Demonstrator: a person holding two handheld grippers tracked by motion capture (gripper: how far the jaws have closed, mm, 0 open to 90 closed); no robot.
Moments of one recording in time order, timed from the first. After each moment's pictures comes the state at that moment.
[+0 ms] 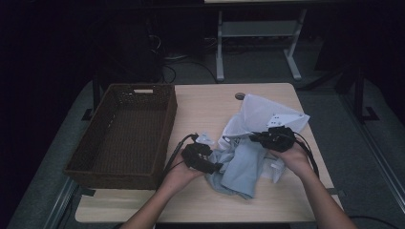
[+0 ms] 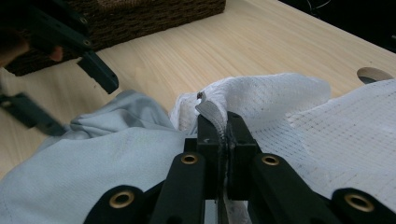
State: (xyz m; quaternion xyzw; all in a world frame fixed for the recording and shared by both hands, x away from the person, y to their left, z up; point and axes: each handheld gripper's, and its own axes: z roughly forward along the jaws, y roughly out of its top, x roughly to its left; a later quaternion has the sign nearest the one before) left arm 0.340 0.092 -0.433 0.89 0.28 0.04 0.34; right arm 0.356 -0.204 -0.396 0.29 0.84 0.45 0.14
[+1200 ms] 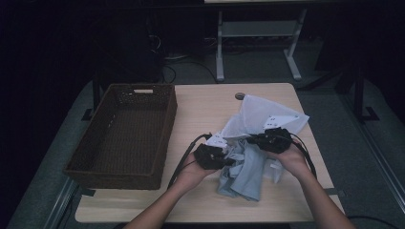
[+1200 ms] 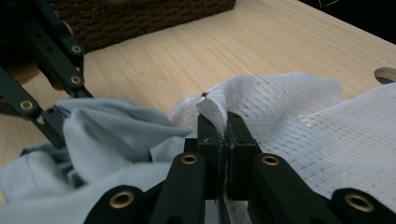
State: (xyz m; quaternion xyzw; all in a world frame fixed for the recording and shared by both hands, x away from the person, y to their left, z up) left arm 0.333 0.045 -0.416 0.89 0.18 0.03 0.42; right arm 0.354 -0.196 -0.397 0.28 0.84 0.45 0.13
